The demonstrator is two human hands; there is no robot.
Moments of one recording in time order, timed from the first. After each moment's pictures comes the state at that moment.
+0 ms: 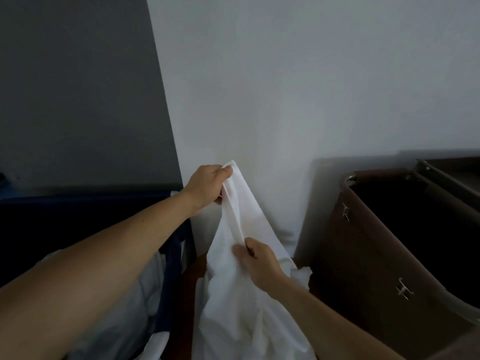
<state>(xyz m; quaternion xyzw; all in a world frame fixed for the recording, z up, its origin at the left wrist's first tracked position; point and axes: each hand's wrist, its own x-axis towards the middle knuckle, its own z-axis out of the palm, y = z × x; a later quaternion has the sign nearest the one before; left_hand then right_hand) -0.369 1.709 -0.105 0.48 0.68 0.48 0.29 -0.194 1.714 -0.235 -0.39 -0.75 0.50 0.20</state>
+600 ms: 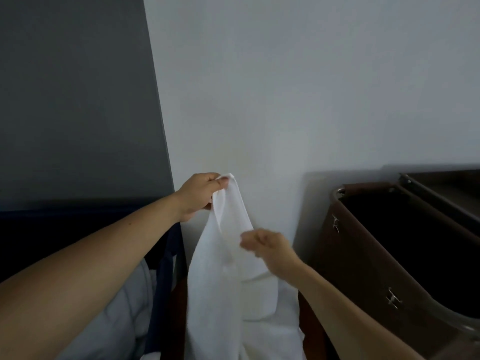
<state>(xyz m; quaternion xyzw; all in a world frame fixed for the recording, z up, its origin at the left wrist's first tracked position) -0.380 1.708 -0.089 0.48 0.62 0.48 0.38 -0.174 1.751 -0.197 -0.38 -0.72 0.52 0.25</state>
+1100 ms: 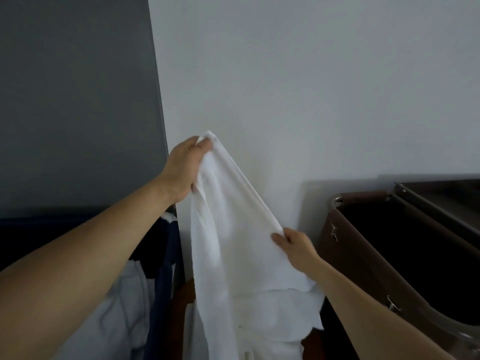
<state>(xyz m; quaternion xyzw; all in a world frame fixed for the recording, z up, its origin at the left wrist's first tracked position) -0.388 1.695 -0.026 0.47 0.56 0.63 0.26 -0.146 1.799 -0.191 -0.49 -0.76 0.35 0.26</state>
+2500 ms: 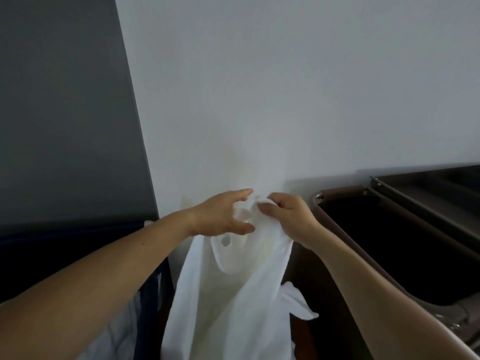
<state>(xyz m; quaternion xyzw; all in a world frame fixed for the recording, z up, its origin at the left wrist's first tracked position) -0.326 1.711 -0.073 0.70 0.61 0.23 0.27 -0.137 1.774 -0.092 -0.35 -0.77 0.38 0.36</state>
